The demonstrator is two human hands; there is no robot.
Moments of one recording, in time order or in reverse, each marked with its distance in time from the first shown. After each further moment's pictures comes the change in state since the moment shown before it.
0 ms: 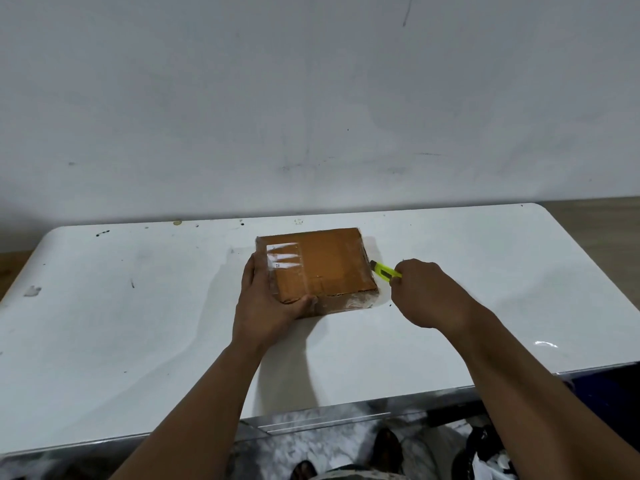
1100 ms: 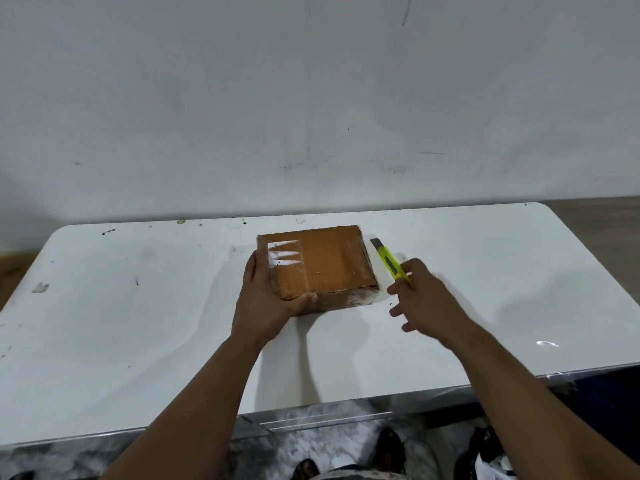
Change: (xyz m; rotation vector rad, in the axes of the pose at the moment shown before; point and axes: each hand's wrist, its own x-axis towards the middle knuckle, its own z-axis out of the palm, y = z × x) left_hand 0.003 0.000 -0.003 -0.017 -0.050 -0.009; right_hand 0.002 0.026 0.030 0.660 -0.011 0.020
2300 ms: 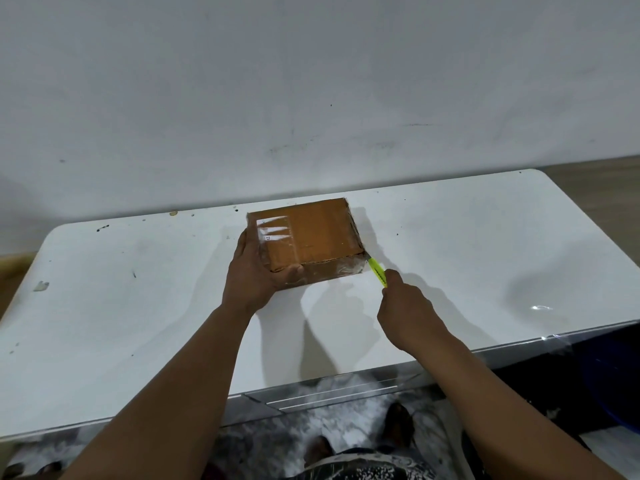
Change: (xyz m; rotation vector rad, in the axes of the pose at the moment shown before) left_hand 0.023 -0.009 -0.002 0.125 -0.020 0.036; right_hand -0.027 0.035 0.040 -0.476 0.065 -0.034
